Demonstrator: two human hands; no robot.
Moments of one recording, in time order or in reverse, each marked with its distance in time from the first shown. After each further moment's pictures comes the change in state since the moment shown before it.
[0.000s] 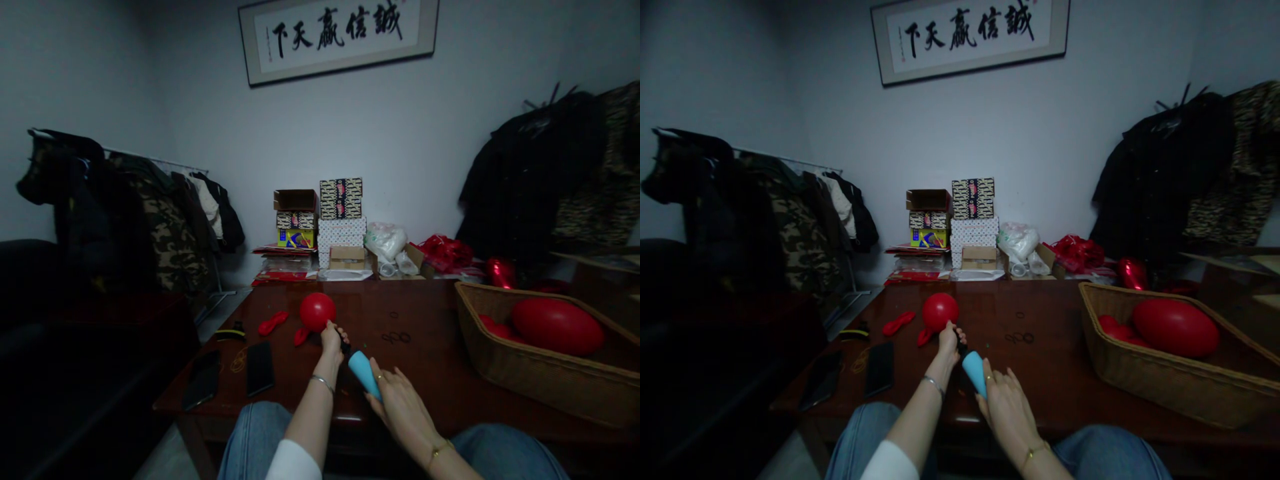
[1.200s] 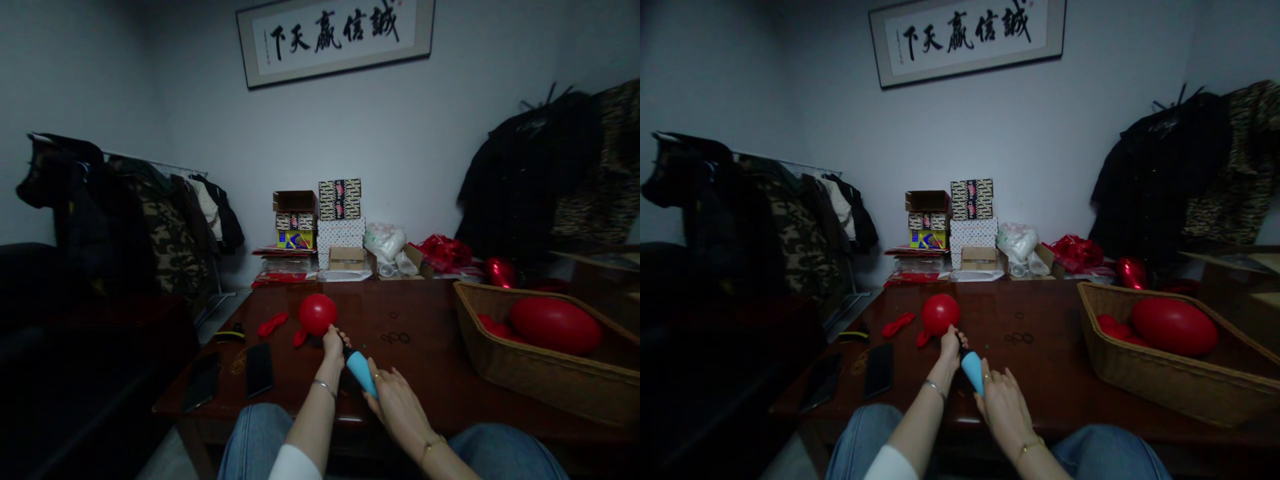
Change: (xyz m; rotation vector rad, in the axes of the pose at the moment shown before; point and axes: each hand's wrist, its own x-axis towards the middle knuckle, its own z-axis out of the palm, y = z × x) left_hand 0.001 -0.011 -0.002 0.056 0.017 0.001; right_hand 0.007 -0.005 -0.006 0.030 -0.122 0.072
